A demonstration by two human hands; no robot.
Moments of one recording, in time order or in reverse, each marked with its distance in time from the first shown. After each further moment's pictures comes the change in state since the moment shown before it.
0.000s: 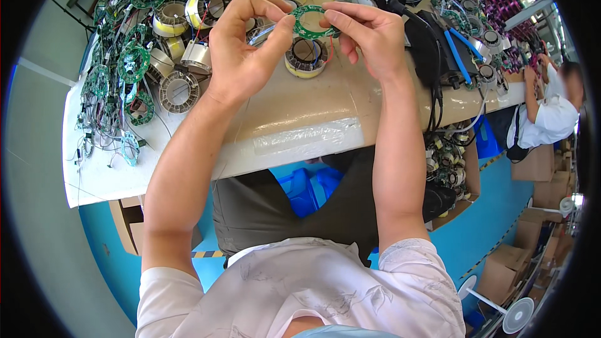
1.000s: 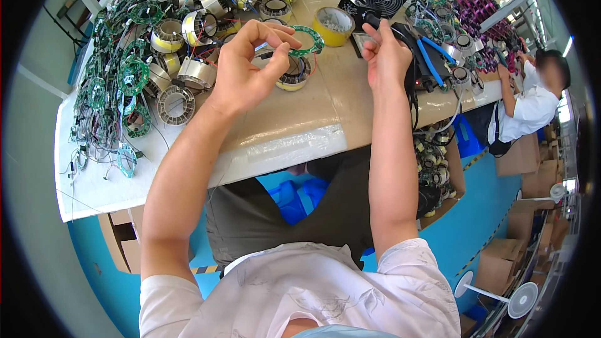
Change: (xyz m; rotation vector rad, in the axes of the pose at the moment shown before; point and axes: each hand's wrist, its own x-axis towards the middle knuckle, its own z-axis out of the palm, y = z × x) left_hand -0.003 -0.001 0.008 -0.132 -0.138 -0.082; right_hand 0.005 -0.002 -0.038 0.247 0.806 0.228
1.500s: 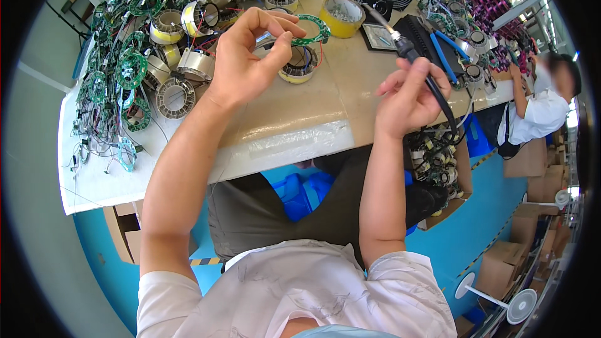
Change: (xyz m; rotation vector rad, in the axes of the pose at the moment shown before) left_hand 0.000 0.000 -0.004 0.007 -0.009 -0.029; right_hand -0.076 0.021 -0.031 0.060 0.010 -0.726
